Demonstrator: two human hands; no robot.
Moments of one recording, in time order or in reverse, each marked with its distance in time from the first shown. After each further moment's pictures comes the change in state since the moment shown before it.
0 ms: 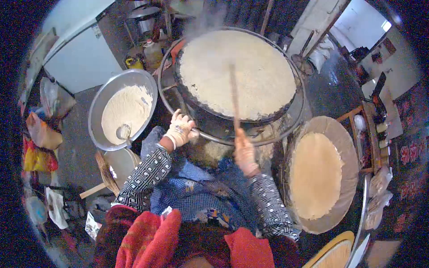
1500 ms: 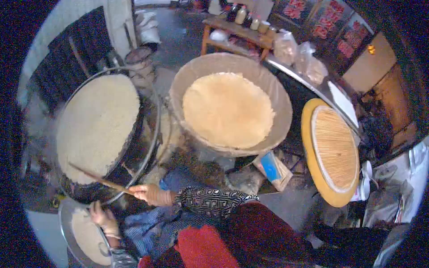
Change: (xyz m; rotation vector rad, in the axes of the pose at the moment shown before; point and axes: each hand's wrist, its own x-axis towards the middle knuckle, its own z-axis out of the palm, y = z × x) left_hand -0.022 0.003 -0.024 -0.048 0.368 0.120; right_hand -0.054 0.024 0.010 -0.039 -0.105 -0.156
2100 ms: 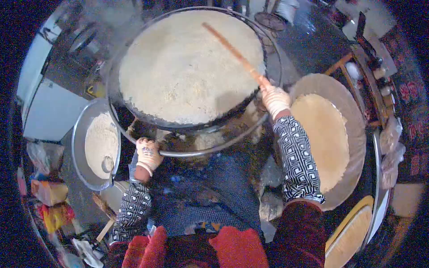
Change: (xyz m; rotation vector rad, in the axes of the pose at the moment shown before) left_hand 0.068 0.086 0.068 0.307 -0.795 -0.196; right_hand 0.196 0.018 -0.317 -1.323 0.165 0.114
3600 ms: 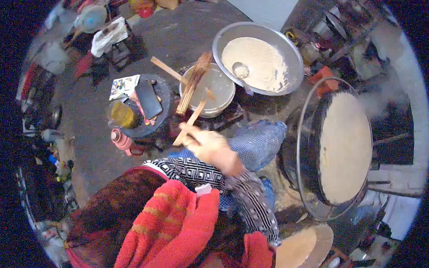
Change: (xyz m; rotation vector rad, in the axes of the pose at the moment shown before) left_hand -0.208 0.239 0.057 -1.003 0.199 0.107; right_hand -0.460 -0.348 -0.020 0.249 -1.160 -1.496
